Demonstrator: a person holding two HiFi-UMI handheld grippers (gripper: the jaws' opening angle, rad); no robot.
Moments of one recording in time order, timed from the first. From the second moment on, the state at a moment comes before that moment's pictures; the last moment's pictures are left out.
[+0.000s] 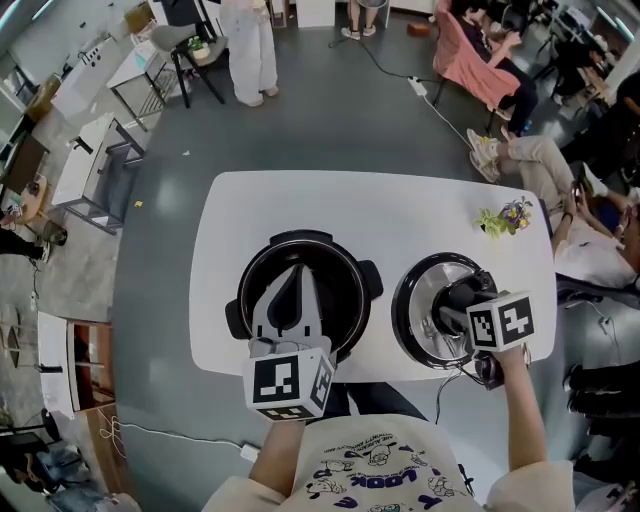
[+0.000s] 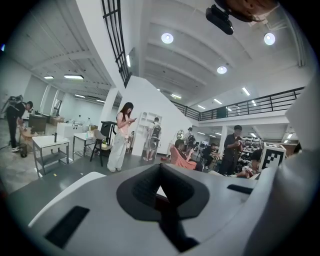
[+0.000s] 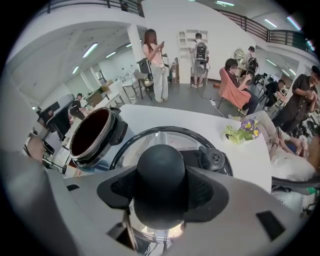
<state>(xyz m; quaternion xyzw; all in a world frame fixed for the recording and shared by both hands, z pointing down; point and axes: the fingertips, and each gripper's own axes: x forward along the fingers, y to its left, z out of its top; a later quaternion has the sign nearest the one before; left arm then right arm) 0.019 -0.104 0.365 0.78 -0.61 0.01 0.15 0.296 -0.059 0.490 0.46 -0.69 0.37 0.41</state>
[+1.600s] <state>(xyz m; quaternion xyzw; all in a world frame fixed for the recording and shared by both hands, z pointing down) -0.161 0.002 0.353 0.63 -0.76 -0.03 0.15 0.011 -0.067 0.397 0.19 -0.84 0.18 0.48</state>
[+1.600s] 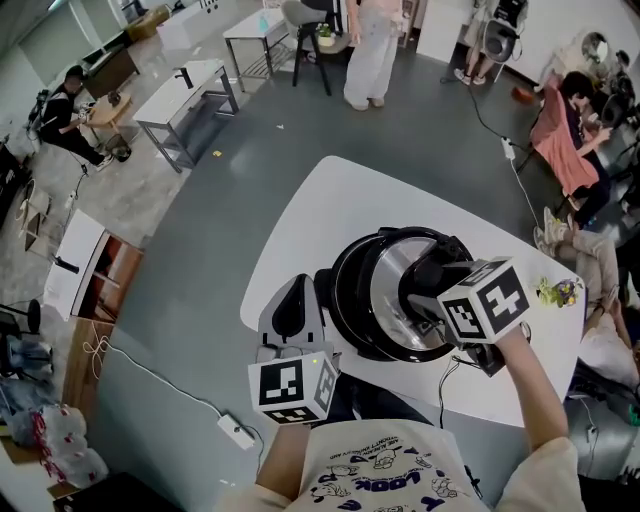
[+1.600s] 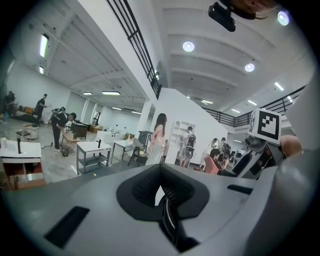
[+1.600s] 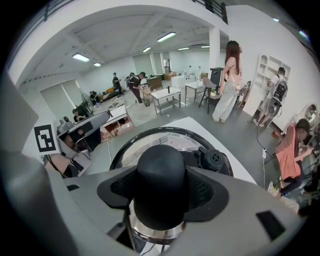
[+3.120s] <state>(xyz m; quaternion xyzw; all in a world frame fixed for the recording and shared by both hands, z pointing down) -0.188 -0.024 0.382 0.63 -0.76 -0.02 0.18 -0.039 -0.067 0.431 0.17 -0.82 0.14 0.52</state>
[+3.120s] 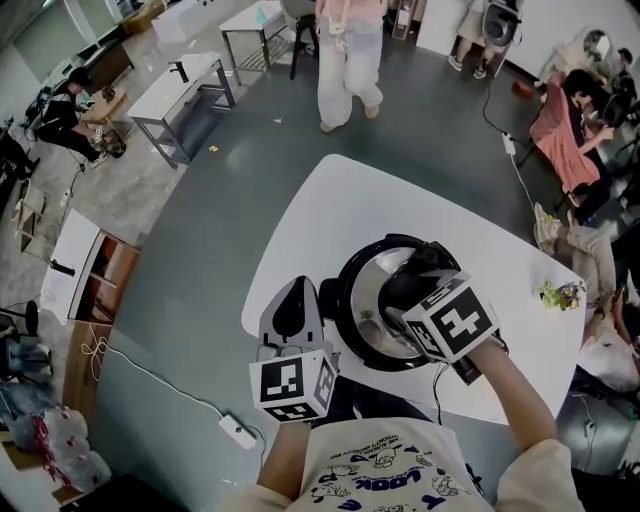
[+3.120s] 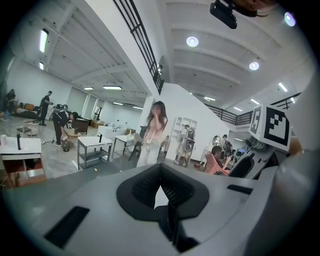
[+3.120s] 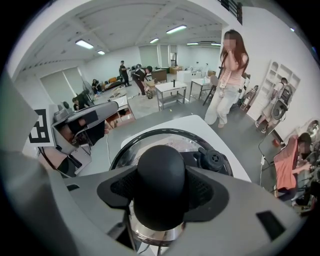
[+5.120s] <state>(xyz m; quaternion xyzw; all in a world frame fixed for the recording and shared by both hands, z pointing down) -0.175 -0.047 0.505 0.58 -0.69 -0.12 0.42 -0.044 -0.066 0.444 0.08 -0.83 0.10 0.54</state>
